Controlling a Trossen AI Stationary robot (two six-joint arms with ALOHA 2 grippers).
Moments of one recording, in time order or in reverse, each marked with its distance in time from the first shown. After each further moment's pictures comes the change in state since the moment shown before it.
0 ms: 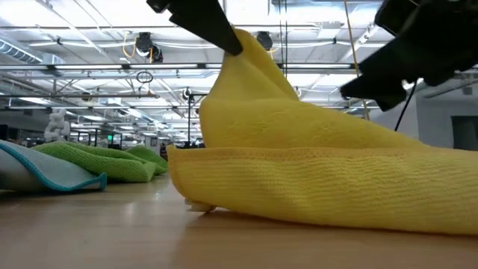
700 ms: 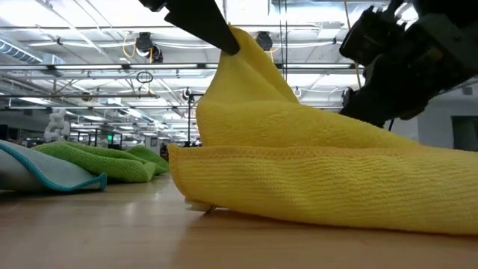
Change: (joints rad) left arm -0.011 0.000 0.000 -0.012 -0.004 0.019; right arm -0.084 0.213 0.140 -0.148 -0.066 0.018
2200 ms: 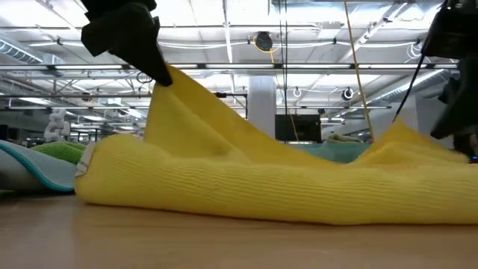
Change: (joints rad) left arm -0.013 -0.001 -0.003 -0.553 -0.035 -0.510; right arm 0.326 -0.368 0.003 -0.859 0.218 0.697
